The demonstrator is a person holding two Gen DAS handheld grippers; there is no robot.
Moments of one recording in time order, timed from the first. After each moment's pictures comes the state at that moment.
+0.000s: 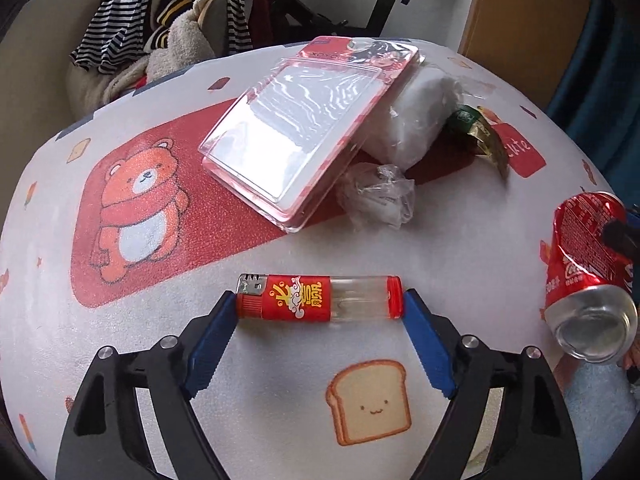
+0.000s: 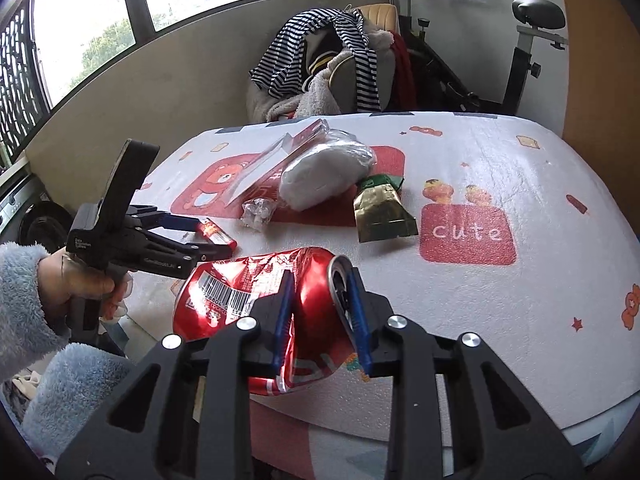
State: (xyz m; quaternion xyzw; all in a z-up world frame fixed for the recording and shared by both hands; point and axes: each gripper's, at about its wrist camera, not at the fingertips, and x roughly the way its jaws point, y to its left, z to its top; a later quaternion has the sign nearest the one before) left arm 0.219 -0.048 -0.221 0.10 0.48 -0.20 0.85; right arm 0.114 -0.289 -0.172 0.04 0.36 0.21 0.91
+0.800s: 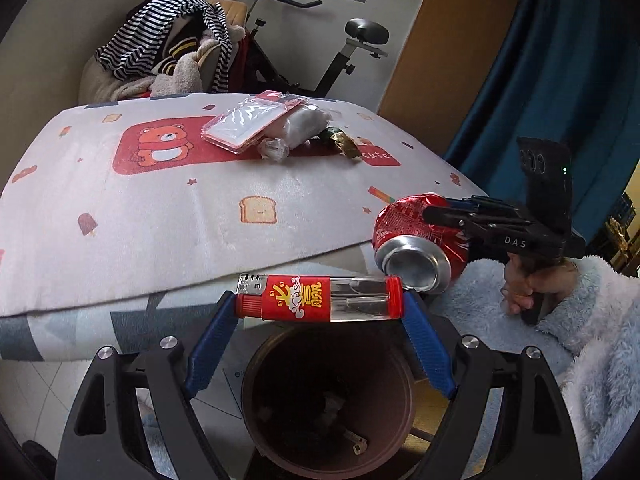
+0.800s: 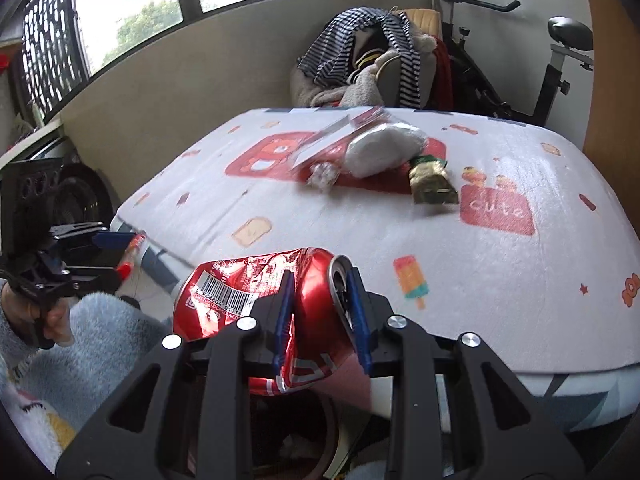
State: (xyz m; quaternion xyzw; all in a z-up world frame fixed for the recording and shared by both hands) left arm -0.012 0.022 -0.165 -0.03 0.39 -0.28 0.88; right arm 0.038 -0.265 -0.173 -0.02 0.37 0.28 0.88
